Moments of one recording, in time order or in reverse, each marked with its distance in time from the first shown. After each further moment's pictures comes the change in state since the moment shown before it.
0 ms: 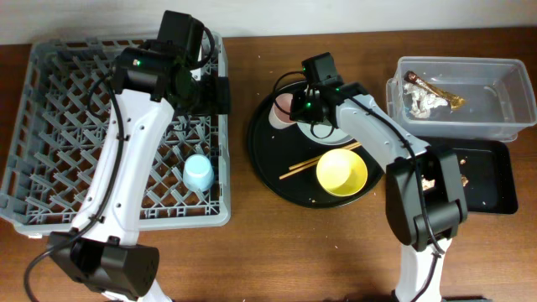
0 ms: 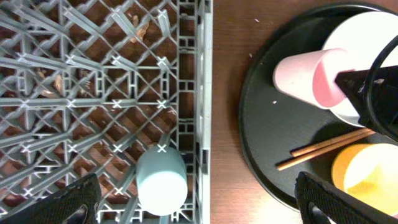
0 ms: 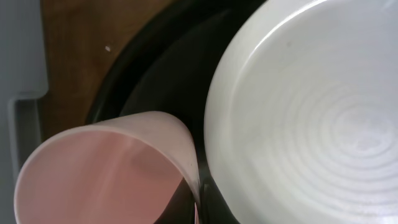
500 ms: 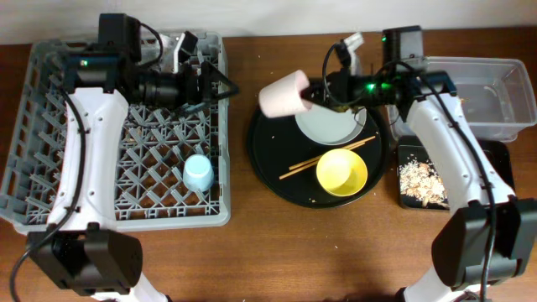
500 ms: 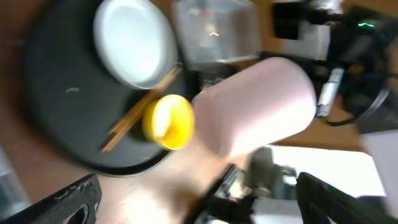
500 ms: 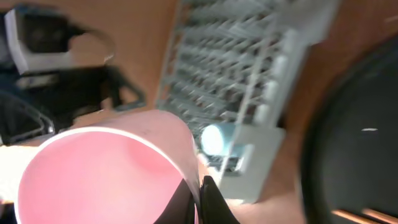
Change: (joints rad) left arm 0.237 0.000 -0.105 0.087 1.035 0.209; right arm -0.212 -0.300 -0.032 -0.110 -0.962 -0.170
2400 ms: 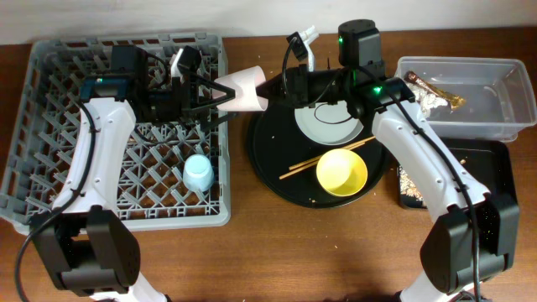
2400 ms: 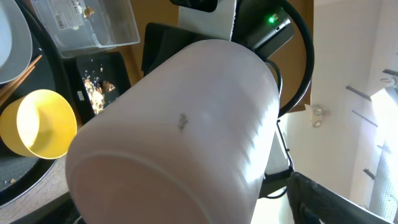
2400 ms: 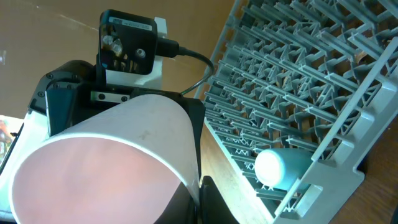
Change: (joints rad) left arm 0.034 0.001 -0.253 0.126 0.557 0.053; right arm 0.175 0.010 -0.013 0.383 -0.005 0.284
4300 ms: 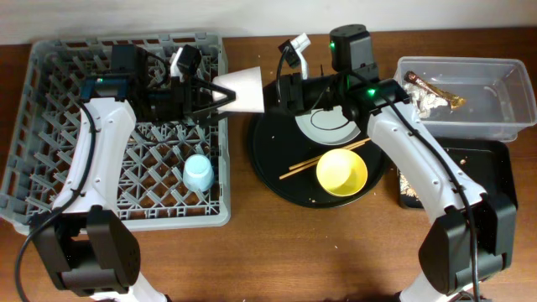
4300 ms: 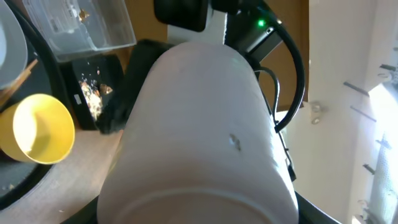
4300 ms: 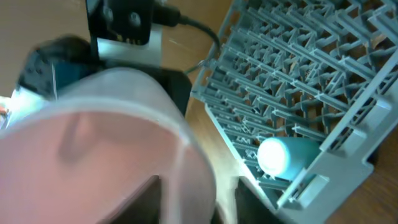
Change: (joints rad) left arm 0.000 0.000 -0.001 0.024 0.012 0.004; right arm 0.027 0.001 0.000 -0.077 -0.018 -0.084
